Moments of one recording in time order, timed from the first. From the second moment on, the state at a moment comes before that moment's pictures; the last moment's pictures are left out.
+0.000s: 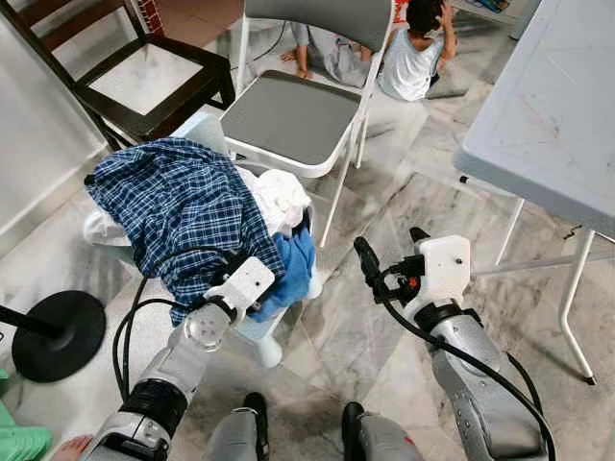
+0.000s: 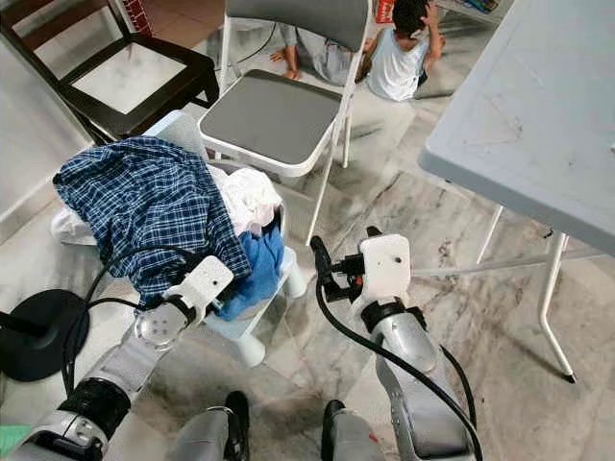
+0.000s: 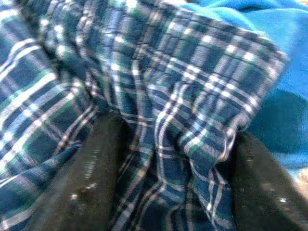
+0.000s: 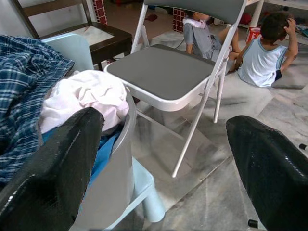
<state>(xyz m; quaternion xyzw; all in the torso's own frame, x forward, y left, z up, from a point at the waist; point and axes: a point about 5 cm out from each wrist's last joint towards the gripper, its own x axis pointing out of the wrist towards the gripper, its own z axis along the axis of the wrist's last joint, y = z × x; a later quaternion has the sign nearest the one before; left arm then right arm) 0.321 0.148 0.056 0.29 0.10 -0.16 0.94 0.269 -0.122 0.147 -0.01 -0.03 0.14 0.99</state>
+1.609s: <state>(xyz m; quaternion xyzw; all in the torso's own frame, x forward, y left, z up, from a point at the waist) 0.287 0.183 0.082 0.33 -0.01 -0.06 0.94 0.276 -0.117 0.146 -0.01 -0.03 0.19 0.98</state>
